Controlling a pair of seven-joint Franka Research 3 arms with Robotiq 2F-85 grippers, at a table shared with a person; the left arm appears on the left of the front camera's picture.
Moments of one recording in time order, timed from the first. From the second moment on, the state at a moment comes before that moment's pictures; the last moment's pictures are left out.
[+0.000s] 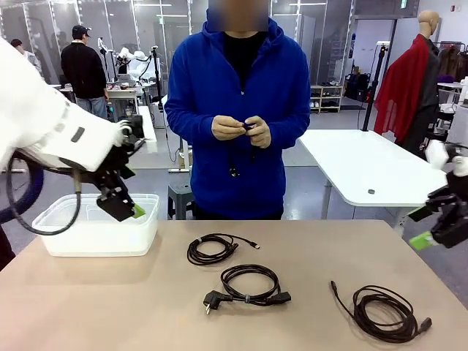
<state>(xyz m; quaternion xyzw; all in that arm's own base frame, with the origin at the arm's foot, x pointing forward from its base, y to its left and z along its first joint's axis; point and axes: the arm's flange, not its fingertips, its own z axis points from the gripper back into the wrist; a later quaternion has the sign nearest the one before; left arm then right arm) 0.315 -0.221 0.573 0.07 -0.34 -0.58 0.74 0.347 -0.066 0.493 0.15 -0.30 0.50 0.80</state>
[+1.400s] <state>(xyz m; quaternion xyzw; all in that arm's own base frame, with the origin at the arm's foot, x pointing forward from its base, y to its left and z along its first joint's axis) 0.346 -0.316 0.534 0.08 -0.28 -0.66 0.69 0.301 -0.192 0.459 0.24 -0.33 0.47 0.78</state>
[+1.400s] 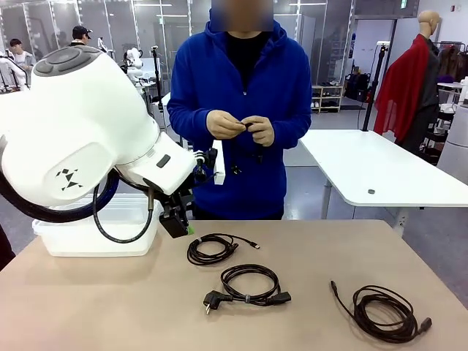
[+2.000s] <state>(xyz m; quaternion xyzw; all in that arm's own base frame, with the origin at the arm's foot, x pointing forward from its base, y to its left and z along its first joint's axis) 0.347 -0.327 0.519 0.08 -0.26 -0.68 0.69 0.299 -0.189 0.461 0.24 -0.32 0.47 0.79</state>
